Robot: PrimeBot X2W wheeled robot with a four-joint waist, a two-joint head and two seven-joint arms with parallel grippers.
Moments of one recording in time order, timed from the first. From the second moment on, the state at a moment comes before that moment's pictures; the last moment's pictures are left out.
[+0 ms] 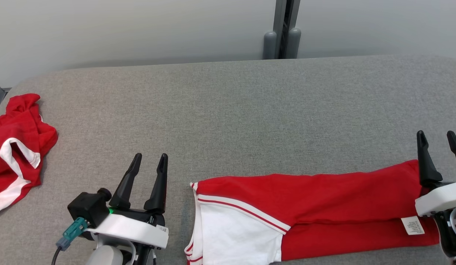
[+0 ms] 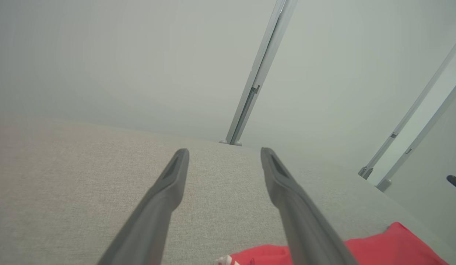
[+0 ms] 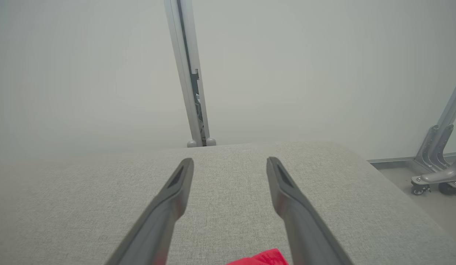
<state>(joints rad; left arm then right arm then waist) -0.14 0.06 -0.18 0.25 -0.47 -0.13 -0.26 -0.26 -0.26 -0.06 0.39 0.34 0.13 -0.18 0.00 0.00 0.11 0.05</state>
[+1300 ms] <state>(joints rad) -0.03 0.05 -0.14 0.13 -0.33 -0.12 -0.26 -0.17 -0.17 -0.25 0.69 0.42 0.13 -0.26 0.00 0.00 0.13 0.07</state>
